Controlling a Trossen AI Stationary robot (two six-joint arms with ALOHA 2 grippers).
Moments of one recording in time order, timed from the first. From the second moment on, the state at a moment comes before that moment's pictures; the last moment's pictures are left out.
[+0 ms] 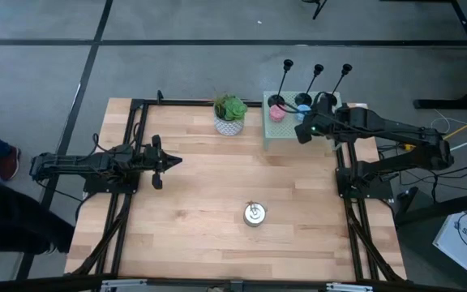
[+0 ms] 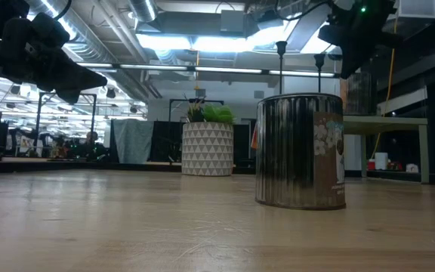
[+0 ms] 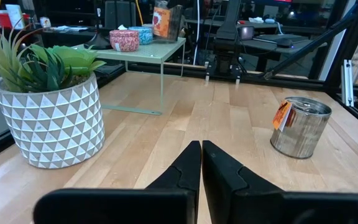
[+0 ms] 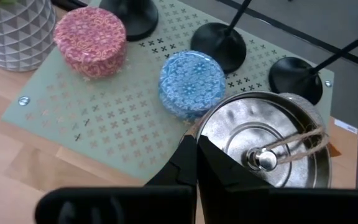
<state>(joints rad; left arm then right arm) 0.06 0.12 0.03 -0.03 -0.14 -0.09 -0.22 1.15 1.17 -1.23 0.63 0.77</state>
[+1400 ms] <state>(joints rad) 0.06 0.12 0.03 -0.03 -0.14 -0.09 -0.25 1.20 1.17 -1.21 0.63 0.72</state>
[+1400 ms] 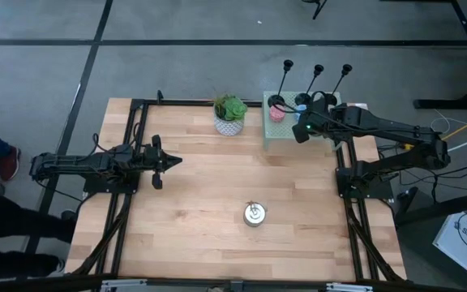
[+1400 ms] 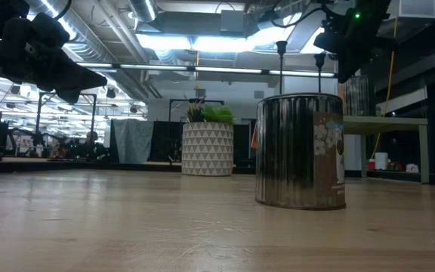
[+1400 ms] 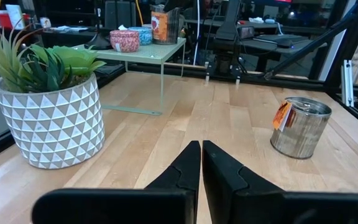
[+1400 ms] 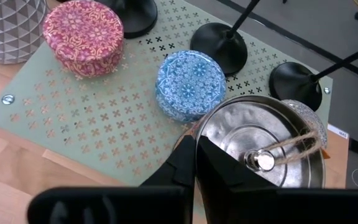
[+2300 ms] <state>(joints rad) 0.06 0.12 0.03 -0.03 -0.14 -0.09 -0.25 1.20 1.18 -1.19 0.62 0.64</state>
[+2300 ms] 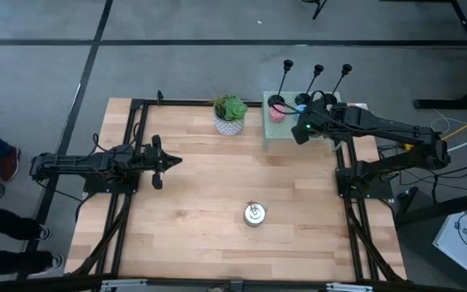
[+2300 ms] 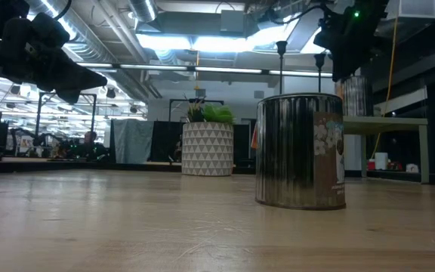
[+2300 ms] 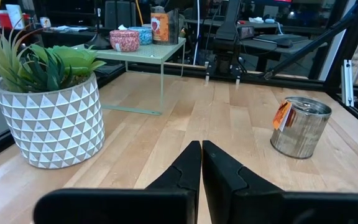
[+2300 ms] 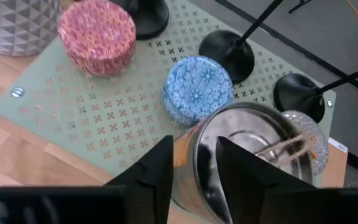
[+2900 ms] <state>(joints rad) 0.06 0.12 0.03 -0.03 -0.14 -0.09 -0.10 1.21 1.33 -1.11 0.43 0.59</state>
